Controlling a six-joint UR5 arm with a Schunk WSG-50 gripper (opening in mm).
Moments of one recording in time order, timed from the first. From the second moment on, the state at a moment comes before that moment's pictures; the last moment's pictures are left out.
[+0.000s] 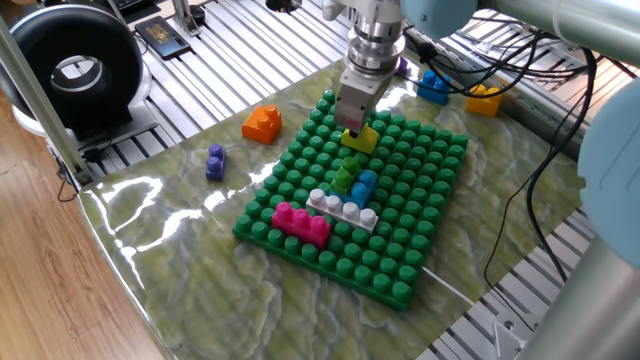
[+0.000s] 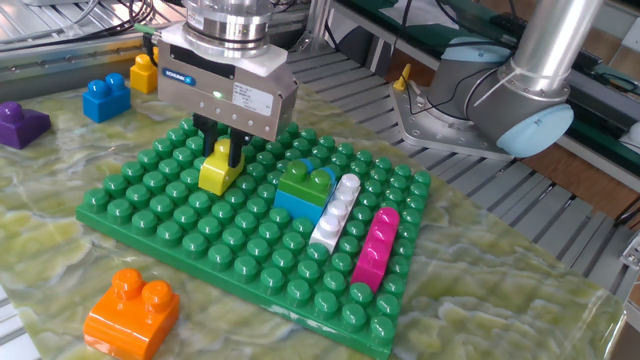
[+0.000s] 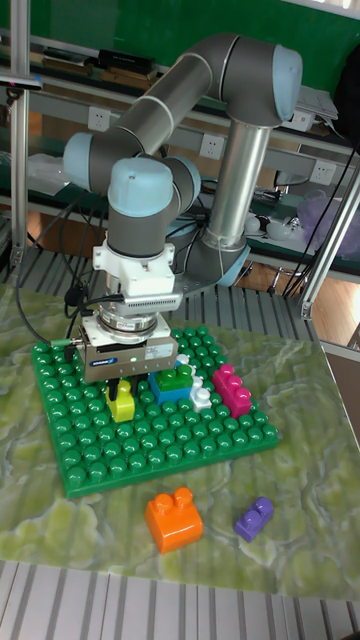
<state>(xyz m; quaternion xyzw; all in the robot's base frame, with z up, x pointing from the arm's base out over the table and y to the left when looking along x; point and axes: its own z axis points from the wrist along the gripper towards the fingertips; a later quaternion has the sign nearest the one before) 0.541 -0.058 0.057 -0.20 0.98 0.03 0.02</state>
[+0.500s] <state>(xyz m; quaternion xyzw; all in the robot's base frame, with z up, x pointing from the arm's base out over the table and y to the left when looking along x) 0.540 -0.056 0.055 -0.20 0.98 0.03 0.01</state>
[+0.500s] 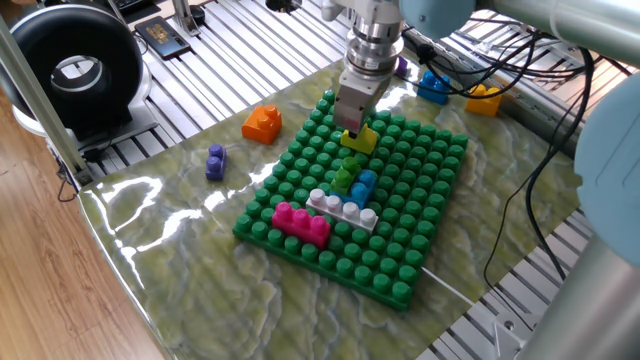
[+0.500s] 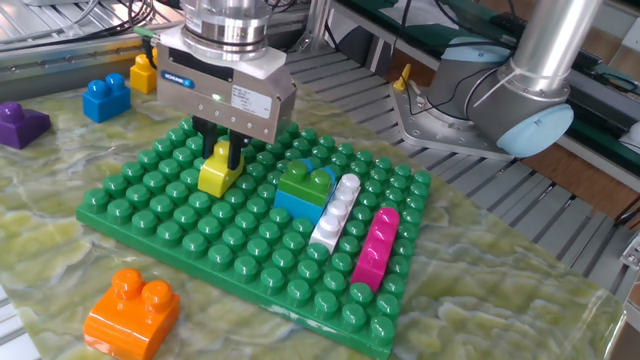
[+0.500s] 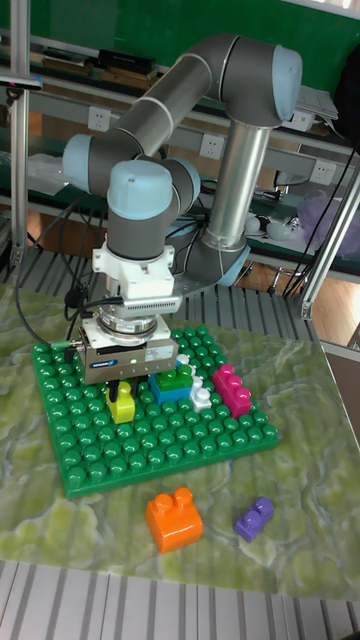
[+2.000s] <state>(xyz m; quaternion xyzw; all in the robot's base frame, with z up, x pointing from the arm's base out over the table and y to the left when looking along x) 0.510 0.026 0.122 -0.46 0.88 0.07 -0.03</state>
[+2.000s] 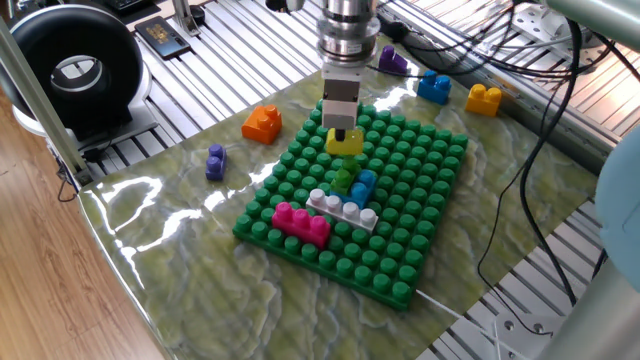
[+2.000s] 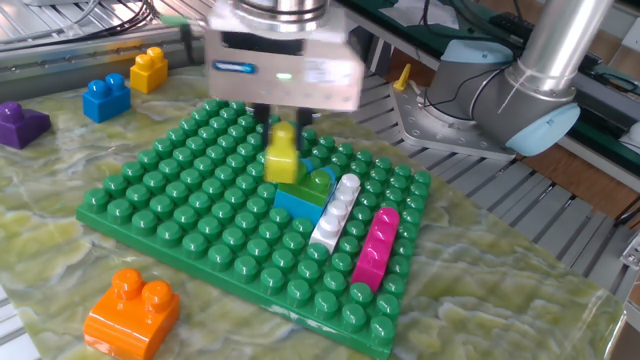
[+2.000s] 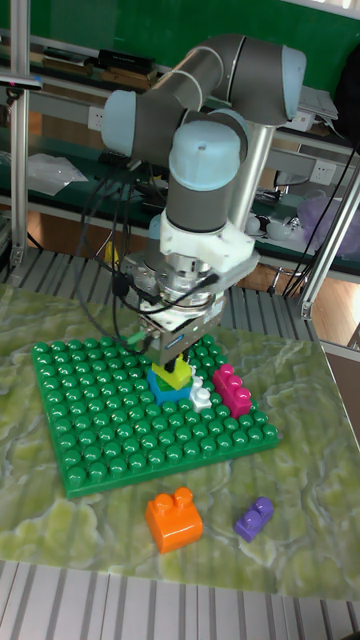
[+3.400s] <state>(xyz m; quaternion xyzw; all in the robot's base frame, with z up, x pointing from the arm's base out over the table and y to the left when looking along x) 0.510 0.036 0.128 -0.78 0.62 0.08 0.00</state>
